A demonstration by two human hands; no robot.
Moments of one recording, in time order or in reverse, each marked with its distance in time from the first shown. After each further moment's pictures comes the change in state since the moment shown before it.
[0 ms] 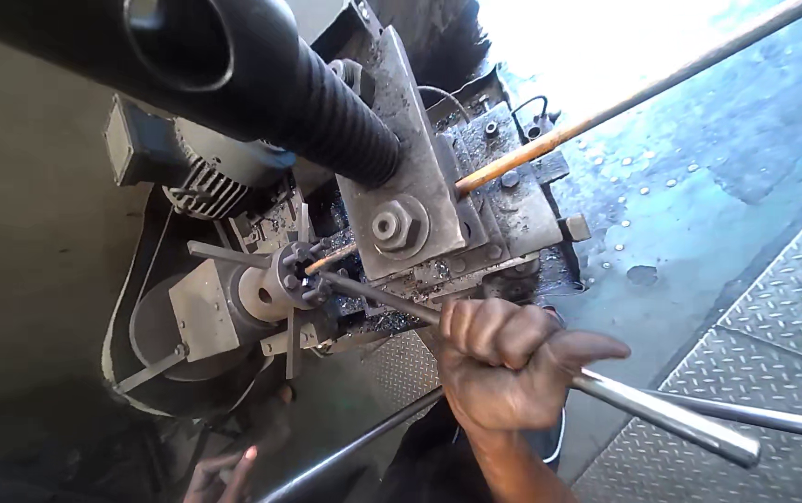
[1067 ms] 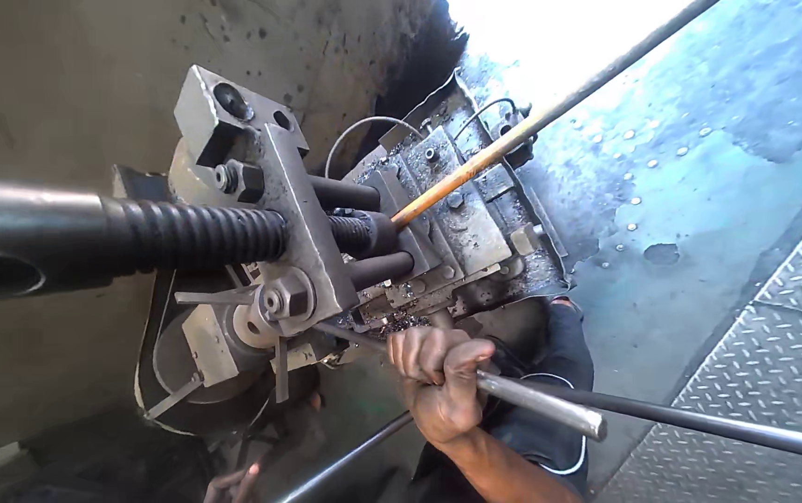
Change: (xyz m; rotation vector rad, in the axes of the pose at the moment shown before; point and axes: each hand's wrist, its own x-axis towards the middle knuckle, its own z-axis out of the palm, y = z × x) left_hand 0.000 0.002 0.007 0.104 0.075 -0.096; right_hand 0.002 -0.004 -0.020 0.038 0.033 0.122
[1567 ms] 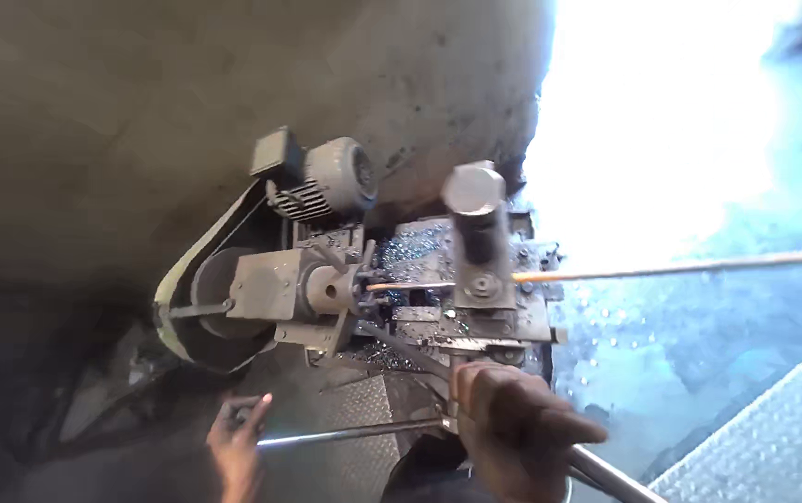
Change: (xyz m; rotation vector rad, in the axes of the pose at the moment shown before) left_hand -0.004 -0.001 0.009 -0.342 0.251 0.027; right_hand -0.006 -0.055 0.094 -0.151 -0.671 0.079
